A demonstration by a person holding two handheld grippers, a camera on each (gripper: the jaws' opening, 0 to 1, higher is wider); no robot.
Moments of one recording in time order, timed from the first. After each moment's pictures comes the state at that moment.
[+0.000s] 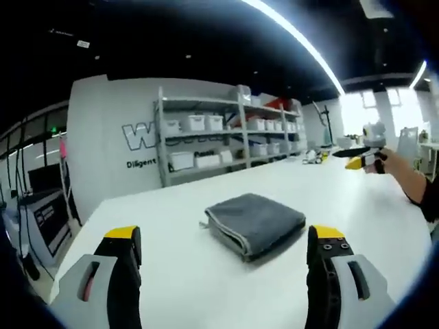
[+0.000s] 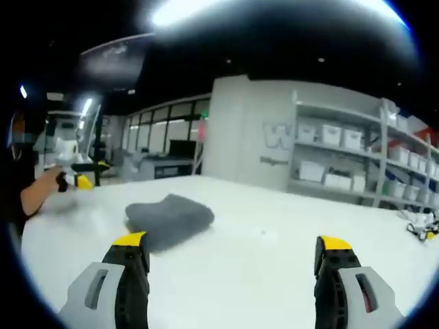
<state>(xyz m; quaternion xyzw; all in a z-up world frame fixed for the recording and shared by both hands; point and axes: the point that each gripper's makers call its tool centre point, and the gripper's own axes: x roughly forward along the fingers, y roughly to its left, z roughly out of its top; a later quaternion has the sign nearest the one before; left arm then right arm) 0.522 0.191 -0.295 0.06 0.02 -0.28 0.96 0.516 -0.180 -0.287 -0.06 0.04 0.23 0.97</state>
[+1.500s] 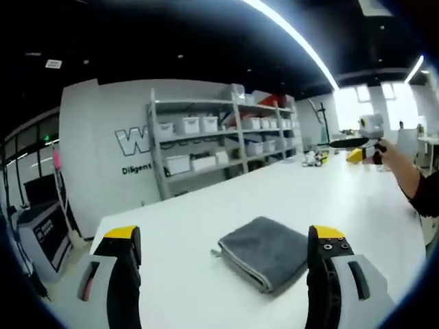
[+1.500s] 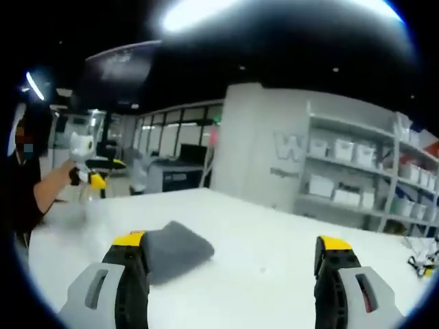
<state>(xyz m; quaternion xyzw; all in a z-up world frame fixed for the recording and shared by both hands) 0.580 0.194 -0.208 0.08 0.02 -0.29 0.95 0.555 -0.158 -0.190 -0.09 0.02 0.27 0.96</state>
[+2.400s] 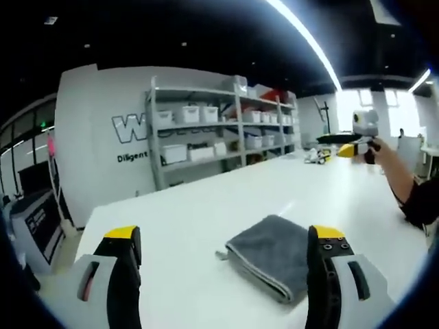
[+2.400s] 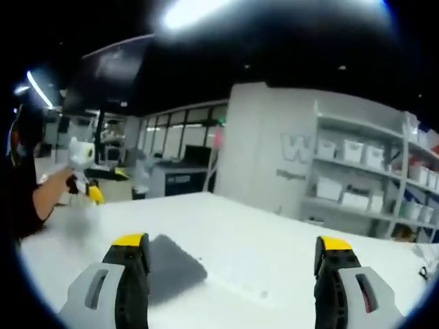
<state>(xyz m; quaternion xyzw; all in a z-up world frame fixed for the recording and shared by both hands) 0.630 0.179 -0.245 0.07 0.07 -0.30 0.95 0.643 -0.131 -0.198 -0.09 0.02 0.28 0.95</state>
